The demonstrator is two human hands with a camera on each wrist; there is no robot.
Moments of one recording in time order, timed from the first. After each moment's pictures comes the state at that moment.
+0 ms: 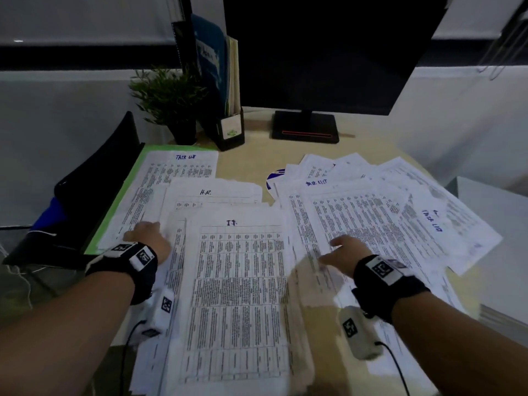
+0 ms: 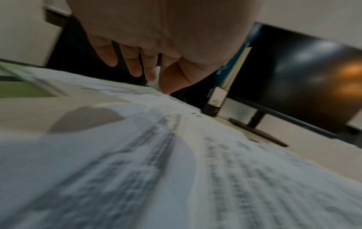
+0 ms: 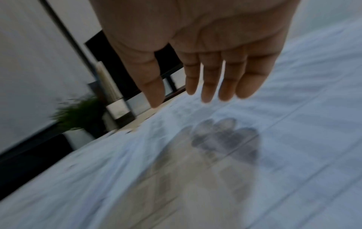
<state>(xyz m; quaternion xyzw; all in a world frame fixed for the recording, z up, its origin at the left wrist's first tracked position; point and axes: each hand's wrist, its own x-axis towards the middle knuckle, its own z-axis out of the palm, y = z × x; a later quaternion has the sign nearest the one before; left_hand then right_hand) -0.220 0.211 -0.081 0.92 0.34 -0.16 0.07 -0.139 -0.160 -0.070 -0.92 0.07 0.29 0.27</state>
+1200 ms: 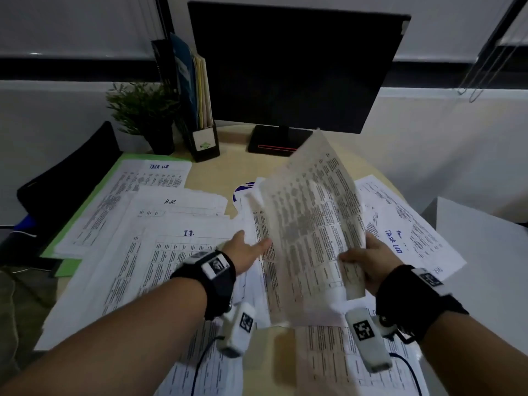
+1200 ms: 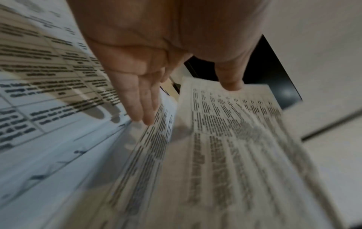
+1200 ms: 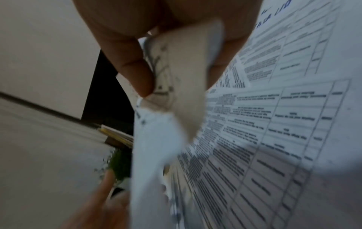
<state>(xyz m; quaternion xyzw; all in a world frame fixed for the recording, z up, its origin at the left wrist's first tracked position) -0.155 -0.038 -0.061 0.79 0.29 -0.19 0.51 -0.099 -0.286 -0.038 -0.68 0.08 0.23 0.69</state>
